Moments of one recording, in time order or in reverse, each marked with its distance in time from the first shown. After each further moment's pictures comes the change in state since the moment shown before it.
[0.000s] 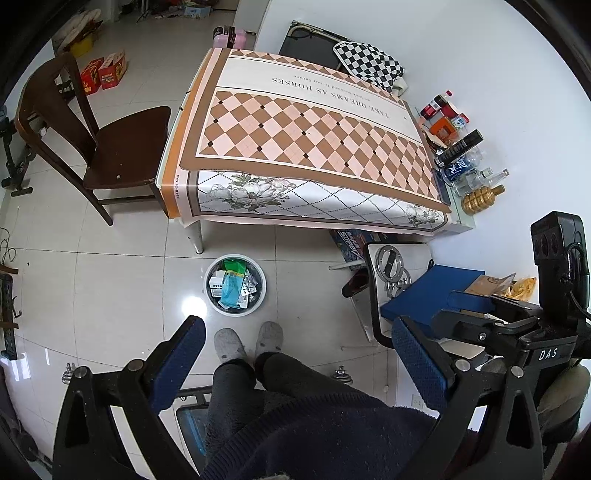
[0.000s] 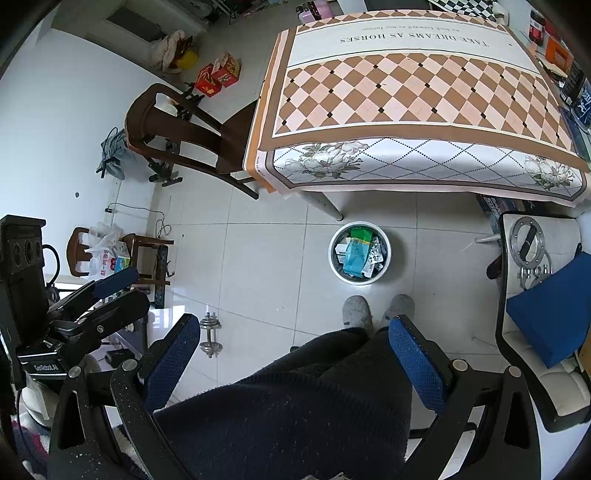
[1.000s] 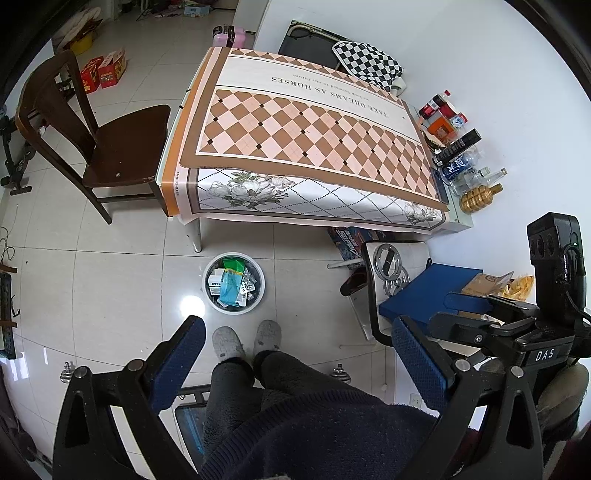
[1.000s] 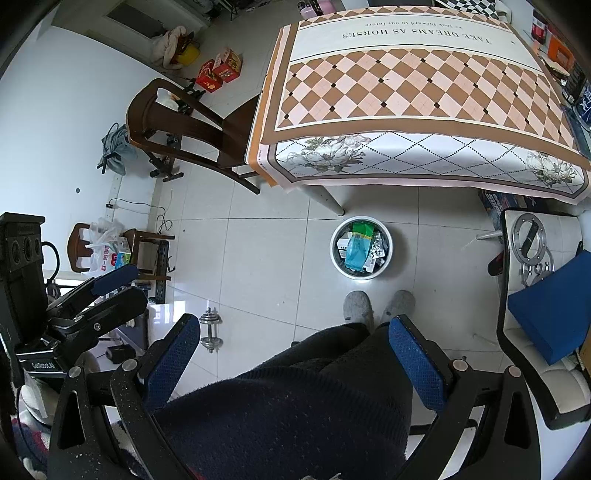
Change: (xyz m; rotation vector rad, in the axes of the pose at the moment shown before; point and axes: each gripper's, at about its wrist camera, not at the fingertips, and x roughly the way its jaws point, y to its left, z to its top) left arm -0.001 0.001 -0.002 -0.002 0.002 -0.002; right arm -0.001 -0.004 -0.011 -0.027 0.026 0.003
